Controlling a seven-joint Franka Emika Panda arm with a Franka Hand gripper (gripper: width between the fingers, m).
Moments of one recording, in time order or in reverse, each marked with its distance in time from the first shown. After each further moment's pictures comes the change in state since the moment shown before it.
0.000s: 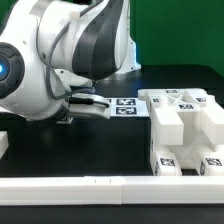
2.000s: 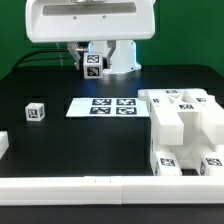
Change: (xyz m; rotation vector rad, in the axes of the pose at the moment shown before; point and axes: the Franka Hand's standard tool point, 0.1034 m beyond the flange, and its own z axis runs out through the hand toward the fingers) arm -0.058 -0.082 -0.160 -0.078 1.164 -0.195
